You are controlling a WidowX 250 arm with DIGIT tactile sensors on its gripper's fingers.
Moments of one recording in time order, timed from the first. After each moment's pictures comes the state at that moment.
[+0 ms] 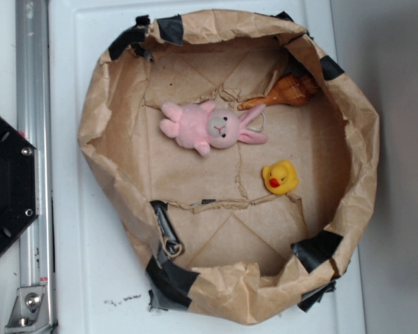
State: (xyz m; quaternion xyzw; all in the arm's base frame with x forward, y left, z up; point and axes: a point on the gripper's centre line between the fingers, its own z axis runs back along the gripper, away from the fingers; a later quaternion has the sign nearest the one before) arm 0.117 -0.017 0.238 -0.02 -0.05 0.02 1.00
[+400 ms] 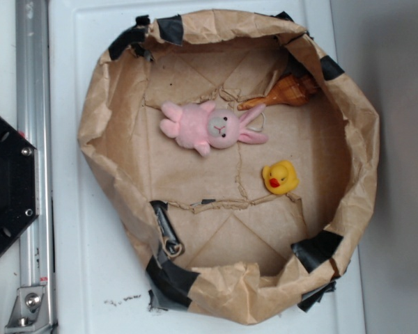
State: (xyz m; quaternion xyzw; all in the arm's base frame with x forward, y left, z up) arm 0.117 -0.016 0.235 -0.01 -0.05 0.02 1.00
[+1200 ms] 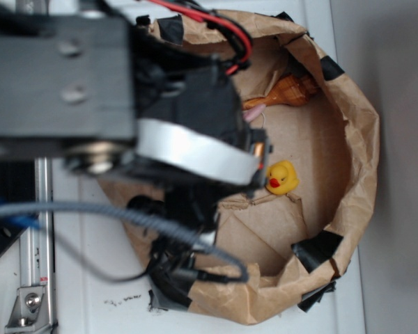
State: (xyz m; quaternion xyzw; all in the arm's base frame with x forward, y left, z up) arm 0.253 0.019 0.139 -0.02 -0.11 -0.06 0.99
